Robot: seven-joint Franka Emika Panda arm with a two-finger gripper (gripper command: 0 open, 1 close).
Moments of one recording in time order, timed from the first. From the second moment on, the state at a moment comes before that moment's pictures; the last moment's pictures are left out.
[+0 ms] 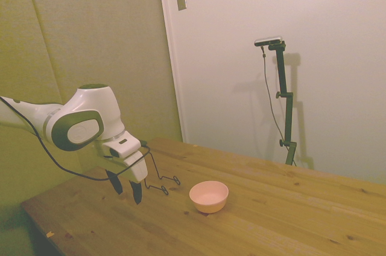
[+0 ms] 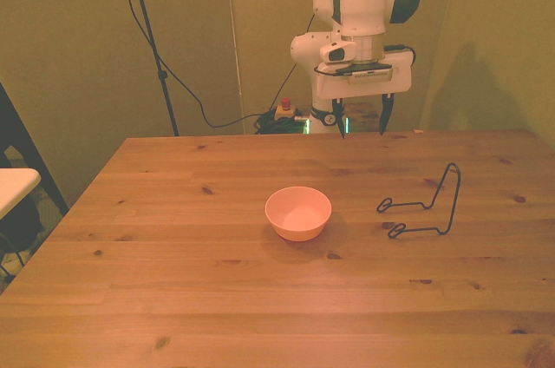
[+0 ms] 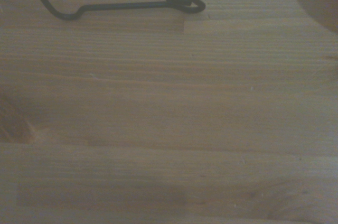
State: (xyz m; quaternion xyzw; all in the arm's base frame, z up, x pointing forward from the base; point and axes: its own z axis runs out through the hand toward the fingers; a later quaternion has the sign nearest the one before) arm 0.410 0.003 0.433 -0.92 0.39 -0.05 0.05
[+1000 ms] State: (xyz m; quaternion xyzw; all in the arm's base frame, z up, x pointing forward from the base) arm 0.540 -0.082 0.430 -0.86 0.50 -0.14 0.02
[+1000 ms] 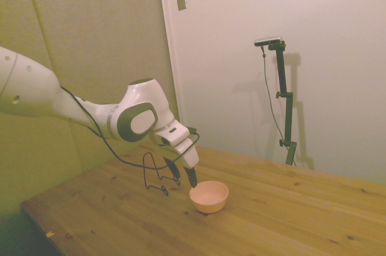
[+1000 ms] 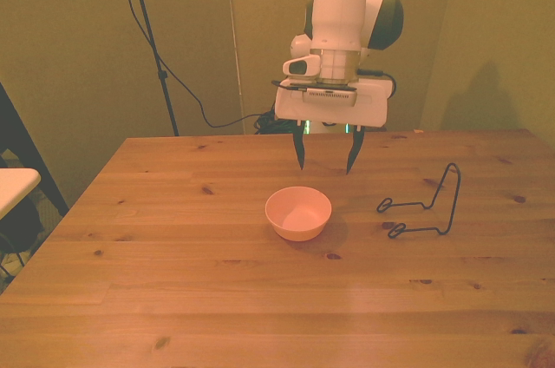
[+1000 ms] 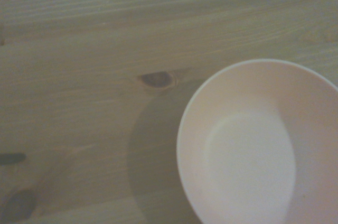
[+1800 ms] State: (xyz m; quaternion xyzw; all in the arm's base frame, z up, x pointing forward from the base) arm 0.593 -0.081 0.372 -0.86 0.50 -0.11 0.01
